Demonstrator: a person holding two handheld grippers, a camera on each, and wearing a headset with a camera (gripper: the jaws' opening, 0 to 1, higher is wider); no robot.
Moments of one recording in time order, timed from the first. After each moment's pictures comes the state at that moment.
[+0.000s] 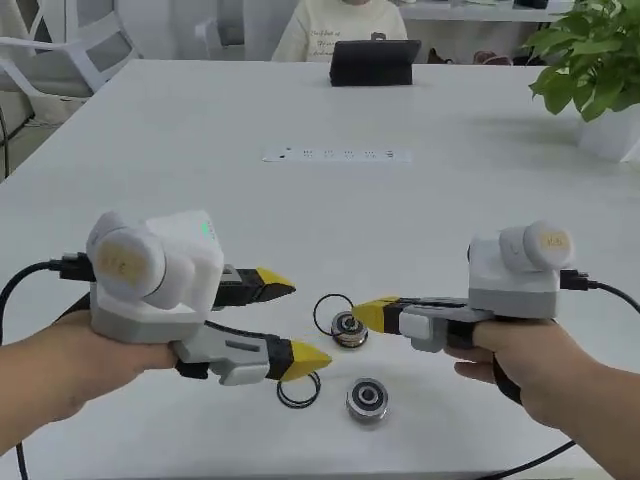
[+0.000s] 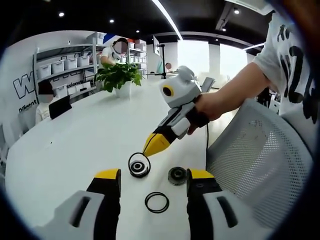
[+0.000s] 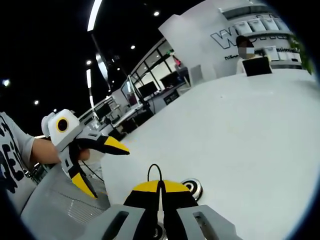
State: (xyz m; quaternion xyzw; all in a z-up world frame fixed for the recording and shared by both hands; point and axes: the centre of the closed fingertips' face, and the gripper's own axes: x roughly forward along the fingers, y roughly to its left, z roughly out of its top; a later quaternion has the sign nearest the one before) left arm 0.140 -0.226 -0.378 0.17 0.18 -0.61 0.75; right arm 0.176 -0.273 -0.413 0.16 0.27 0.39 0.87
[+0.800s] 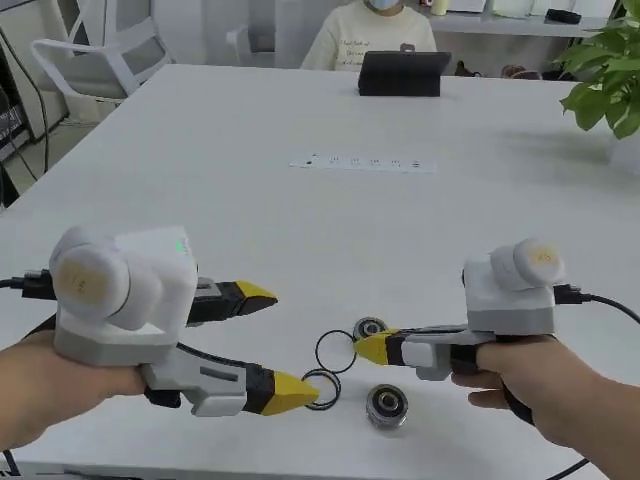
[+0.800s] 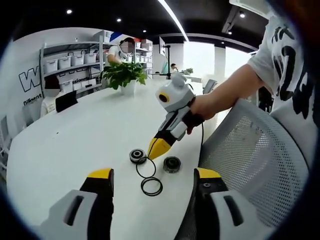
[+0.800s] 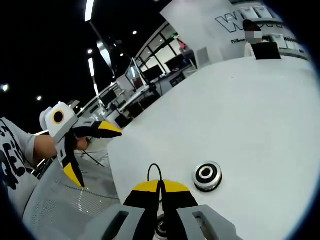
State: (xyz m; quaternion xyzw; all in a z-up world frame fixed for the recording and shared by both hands) left arm 0.125 -0.192 -0.376 0.16 0.19 -0.59 0.77; right arm 0.157 -0.247 -0.437 0.15 0.34 0.43 0.83
